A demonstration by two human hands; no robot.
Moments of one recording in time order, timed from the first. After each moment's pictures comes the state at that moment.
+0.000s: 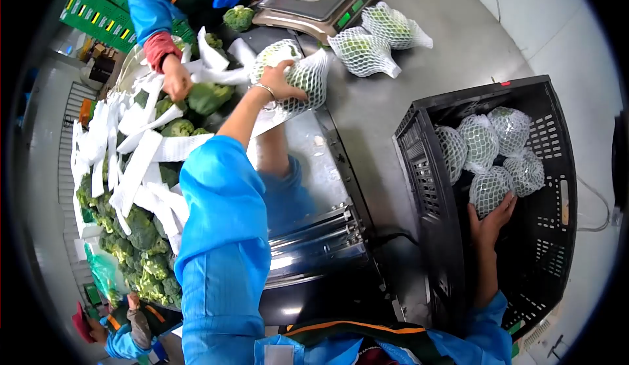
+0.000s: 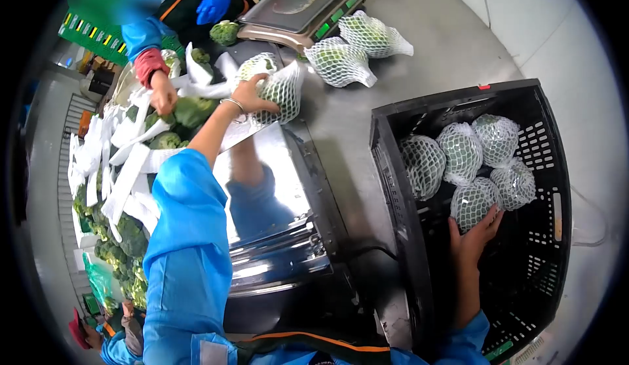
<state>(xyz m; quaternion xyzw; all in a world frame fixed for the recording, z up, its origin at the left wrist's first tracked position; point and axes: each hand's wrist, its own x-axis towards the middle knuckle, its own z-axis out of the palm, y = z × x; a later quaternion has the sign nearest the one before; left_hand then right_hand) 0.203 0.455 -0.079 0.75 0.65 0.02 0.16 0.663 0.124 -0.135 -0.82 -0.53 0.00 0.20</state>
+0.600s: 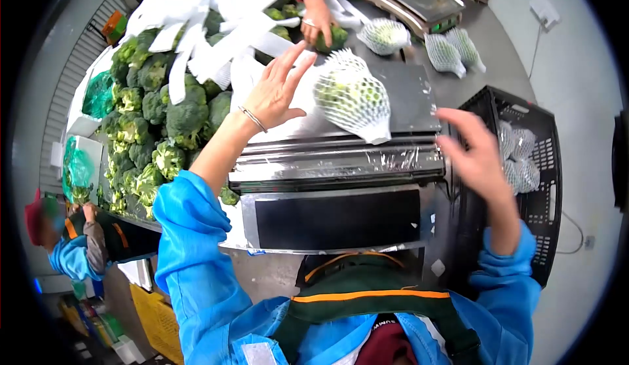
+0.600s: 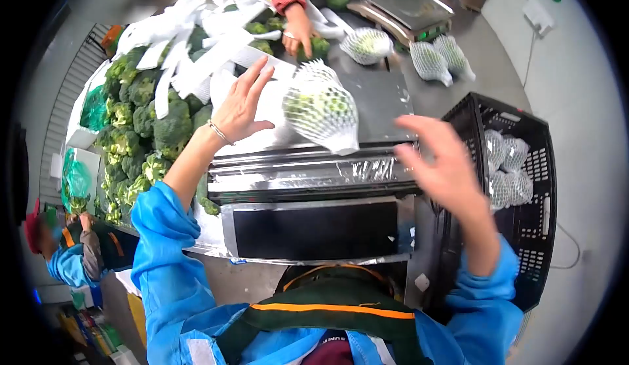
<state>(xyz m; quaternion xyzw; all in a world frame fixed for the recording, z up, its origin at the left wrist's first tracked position) 0.023 0.116 0.055 0.85 0.47 0.23 -0.02 0.390 0.116 0.109 -0.39 -0.85 0.23 0.26</state>
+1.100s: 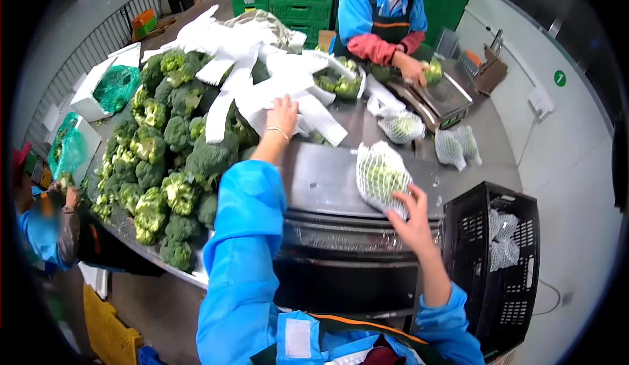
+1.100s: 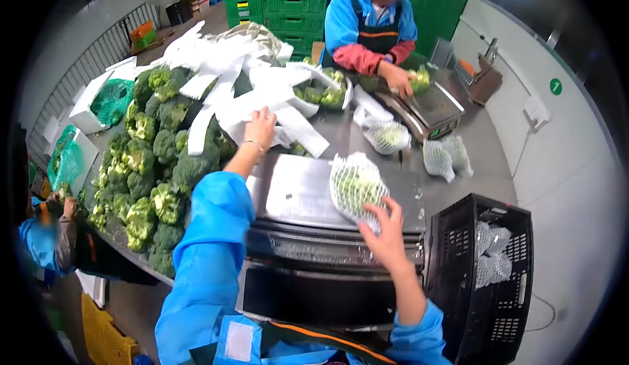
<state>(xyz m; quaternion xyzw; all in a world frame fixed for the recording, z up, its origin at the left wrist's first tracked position) -0.113 0.234 -0.030 0.60 0.78 0.10 -0.15 0.282 0.125 0.019 -0.41 -0.82 0.24 0.32</state>
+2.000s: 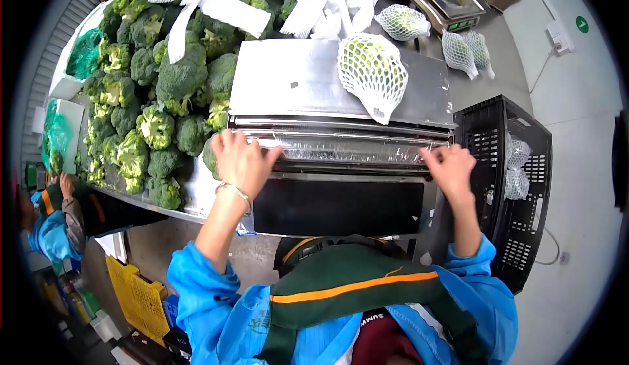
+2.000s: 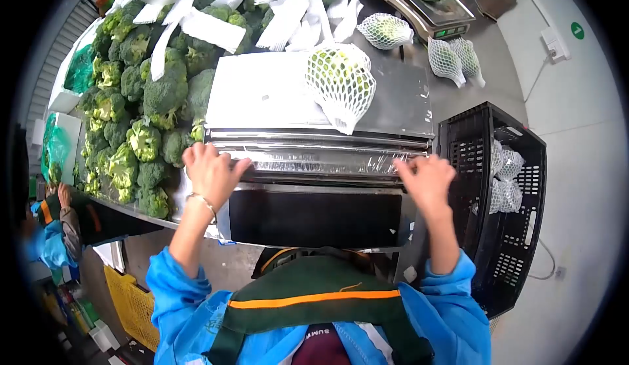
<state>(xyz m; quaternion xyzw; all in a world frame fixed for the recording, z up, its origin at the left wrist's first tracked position) 0.023 -0.034 -0.002 0.61 0.78 0.04 -0.11 0.373 0.103 -0.003 -0.59 -0.80 0.01 0.03</state>
